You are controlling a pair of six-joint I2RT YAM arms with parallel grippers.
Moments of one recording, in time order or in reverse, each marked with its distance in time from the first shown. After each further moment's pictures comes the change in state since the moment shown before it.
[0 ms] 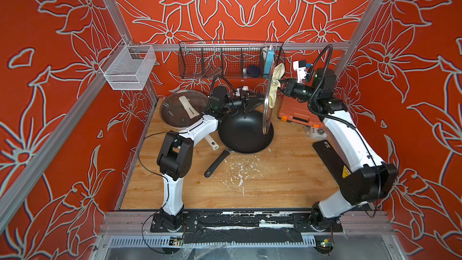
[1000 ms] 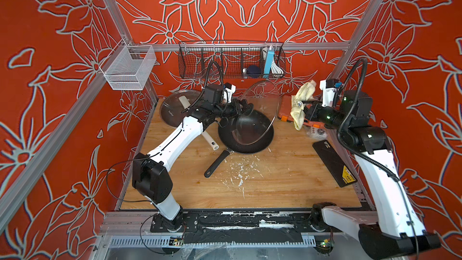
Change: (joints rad) left arm -0.005 -0.353 -0.023 -1.012 -0.438 1.225; right arm -0.006 -0.502 -0.182 -0.475 0.385 -0.335
